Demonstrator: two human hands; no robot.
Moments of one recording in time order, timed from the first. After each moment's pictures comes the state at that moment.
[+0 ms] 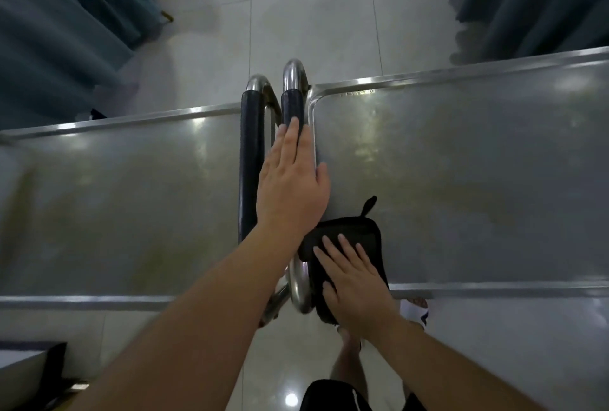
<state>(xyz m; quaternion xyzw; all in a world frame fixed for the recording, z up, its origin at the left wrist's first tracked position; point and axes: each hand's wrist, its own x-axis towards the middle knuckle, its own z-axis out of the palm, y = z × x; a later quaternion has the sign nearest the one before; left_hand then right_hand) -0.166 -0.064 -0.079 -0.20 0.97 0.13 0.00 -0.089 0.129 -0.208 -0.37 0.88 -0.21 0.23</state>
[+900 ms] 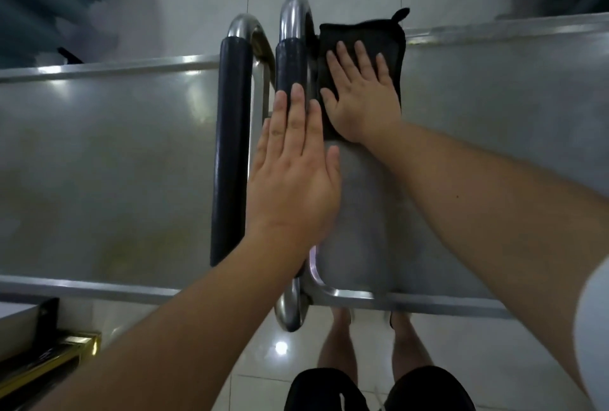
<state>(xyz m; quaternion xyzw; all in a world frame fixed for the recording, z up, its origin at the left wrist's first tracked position) -0.170 -0.052 -0.105 -0.19 0.98 0.05 -0.03 -0.361 -0.010 -0.216 -0.34 0.93 -0.09 0.13</state>
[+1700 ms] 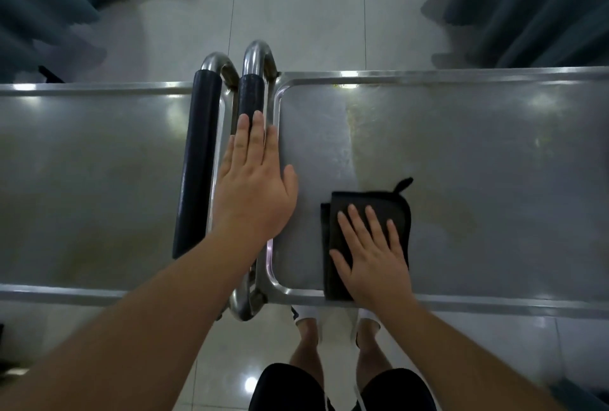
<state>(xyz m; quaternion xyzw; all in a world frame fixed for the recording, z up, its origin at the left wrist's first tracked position) -0.178 -0.041 -0.086 -0.22 0.97 0.05 0.03 -0.179 0.206 -0.227 -0.33 0.93 -0.05 0.13</state>
